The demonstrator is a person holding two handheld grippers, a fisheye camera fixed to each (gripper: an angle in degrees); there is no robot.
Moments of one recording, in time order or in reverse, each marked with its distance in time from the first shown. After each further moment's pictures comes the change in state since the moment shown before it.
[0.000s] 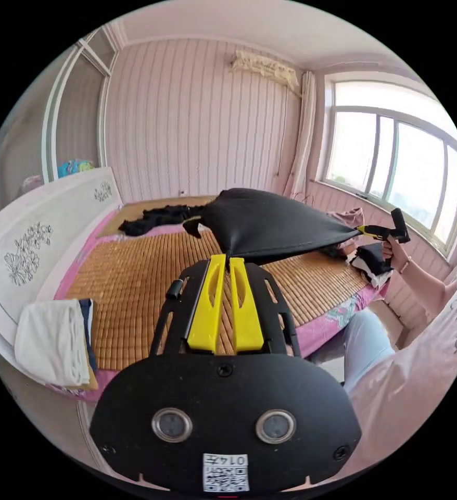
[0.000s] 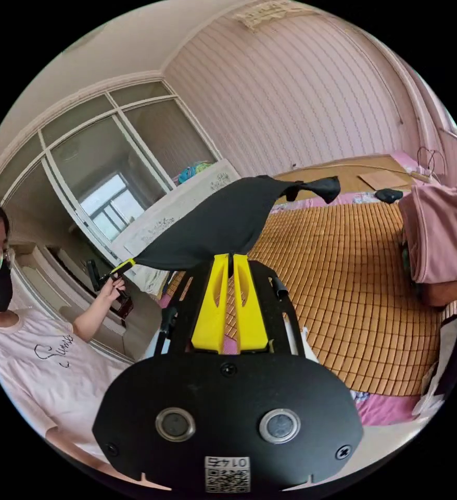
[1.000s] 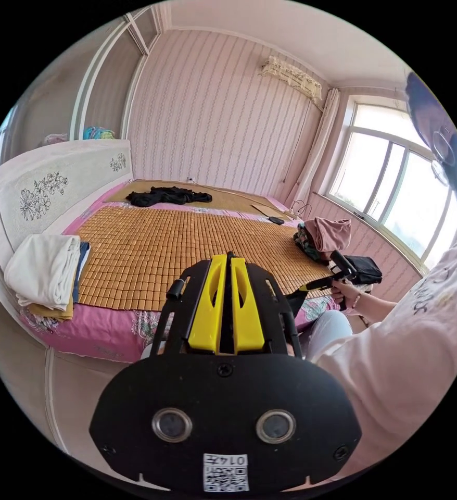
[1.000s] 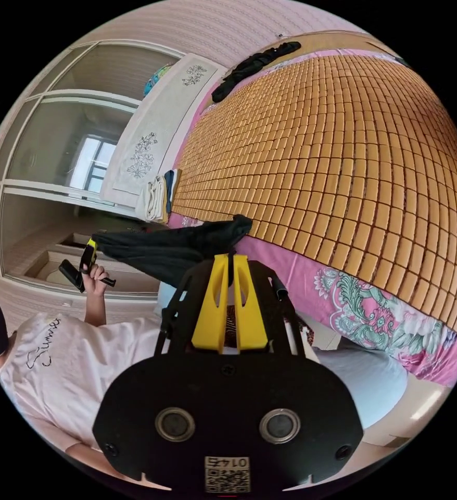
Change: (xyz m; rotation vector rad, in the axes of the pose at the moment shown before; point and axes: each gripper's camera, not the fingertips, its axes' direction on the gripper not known) left arm 0.020 0.113 -0.075 0.065 0.024 -0.179; right arm 0.050 0.014 0.143 -0.515 -0.147 0.186
